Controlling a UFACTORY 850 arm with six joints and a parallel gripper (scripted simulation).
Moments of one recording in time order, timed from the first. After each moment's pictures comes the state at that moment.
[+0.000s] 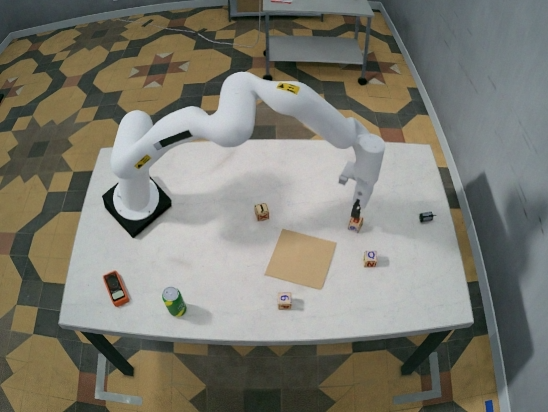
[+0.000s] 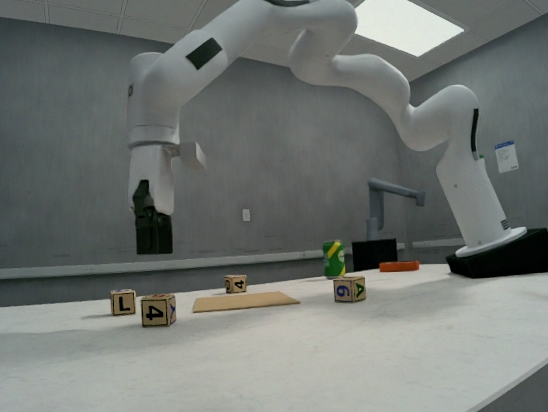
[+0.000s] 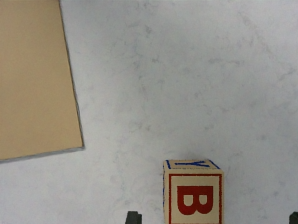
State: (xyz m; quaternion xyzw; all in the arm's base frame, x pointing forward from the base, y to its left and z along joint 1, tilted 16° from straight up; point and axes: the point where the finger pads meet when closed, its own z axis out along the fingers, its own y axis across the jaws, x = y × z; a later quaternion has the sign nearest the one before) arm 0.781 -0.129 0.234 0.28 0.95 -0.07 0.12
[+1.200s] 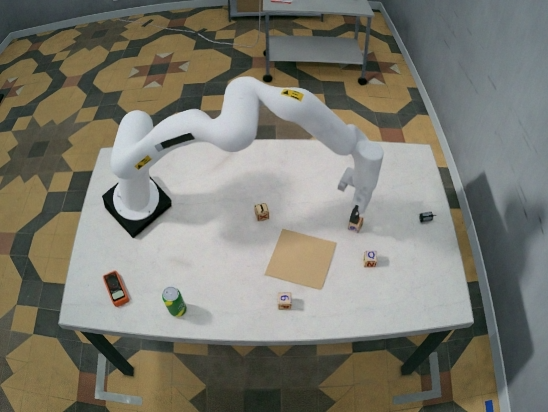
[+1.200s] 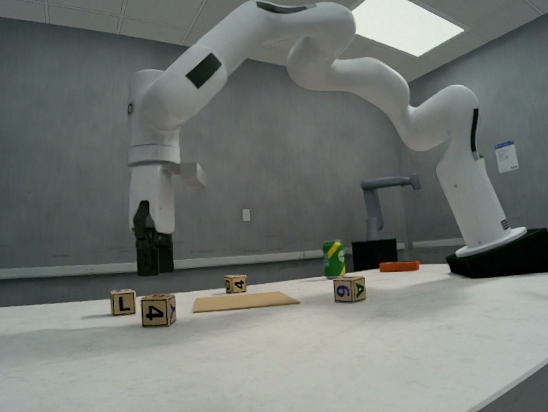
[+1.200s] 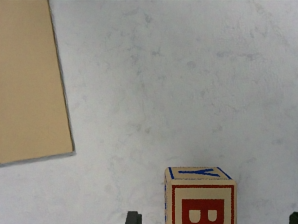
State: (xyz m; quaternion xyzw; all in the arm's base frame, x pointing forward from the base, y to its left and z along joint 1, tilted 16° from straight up) arm 0.787 -0.136 0.204 0.28 0.95 -0.07 0.12
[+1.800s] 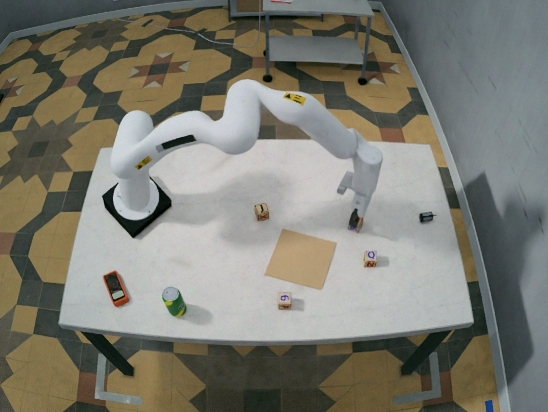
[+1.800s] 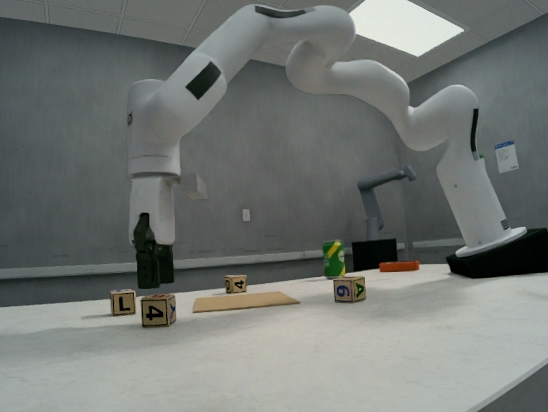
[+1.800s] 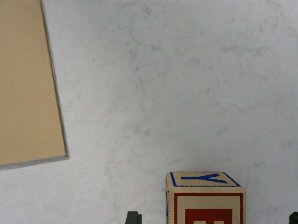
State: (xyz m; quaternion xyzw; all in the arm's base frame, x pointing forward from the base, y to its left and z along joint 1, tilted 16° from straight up) arm 0.791 -0.140 0.186 0.28 0.95 -0.07 0.12
